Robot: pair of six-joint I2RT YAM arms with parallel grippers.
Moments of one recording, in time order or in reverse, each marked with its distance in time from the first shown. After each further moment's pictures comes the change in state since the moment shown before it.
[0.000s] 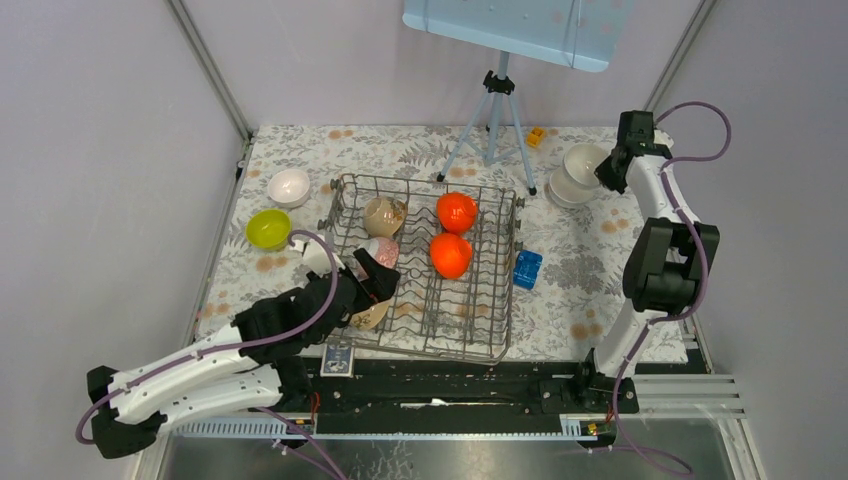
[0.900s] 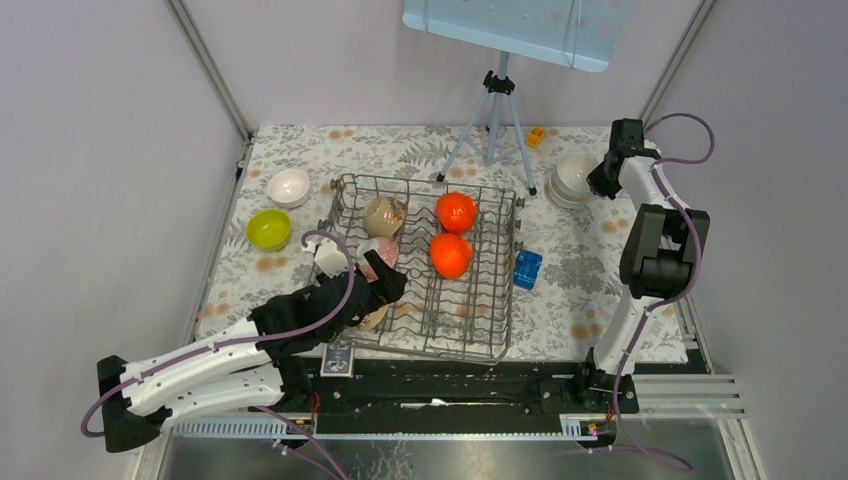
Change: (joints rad) left arm 0.000 0.089 -0.016 0.029 0.024 -0.046; right arm 0.000 0.124 0.001 0.054 -0.049 0.009
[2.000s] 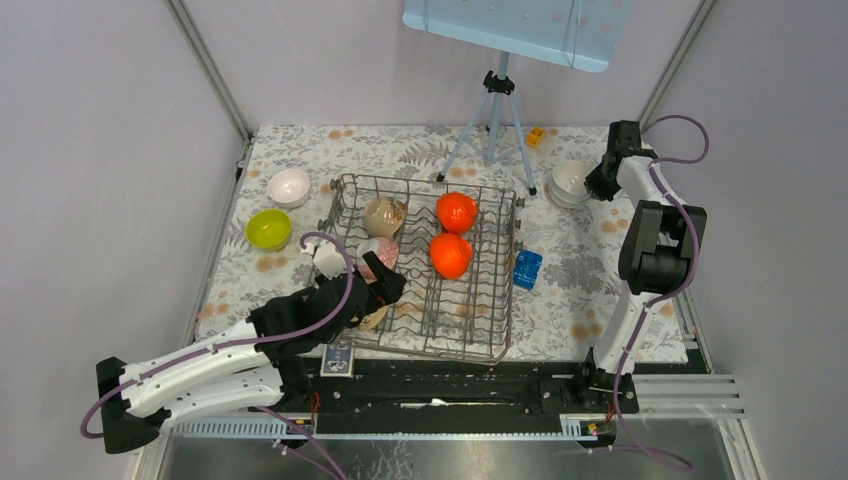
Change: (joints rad) left arm 0.000 -0.016 -0.018 0.002 -0.001 0.000; right arm 0.000 0.039 0.009 -0.006 -0.013 -0.019
